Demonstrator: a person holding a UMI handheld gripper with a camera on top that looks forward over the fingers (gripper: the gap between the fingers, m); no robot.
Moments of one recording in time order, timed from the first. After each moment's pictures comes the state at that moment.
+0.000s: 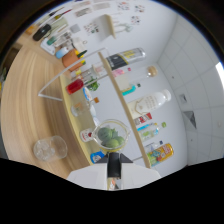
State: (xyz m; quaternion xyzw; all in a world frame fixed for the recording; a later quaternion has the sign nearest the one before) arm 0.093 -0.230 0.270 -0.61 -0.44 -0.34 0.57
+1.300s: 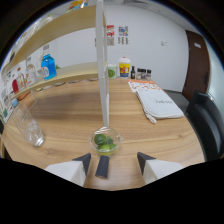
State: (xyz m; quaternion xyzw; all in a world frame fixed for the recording) arm 0.292 -0.269 0.028 -0.91 0.01 0.00 0.42
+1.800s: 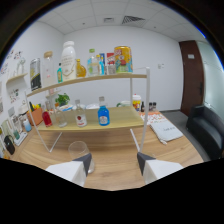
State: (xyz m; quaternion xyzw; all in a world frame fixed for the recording) arm 0.153 -0.303 0.187 -0.84 0.04 0.01 0.54
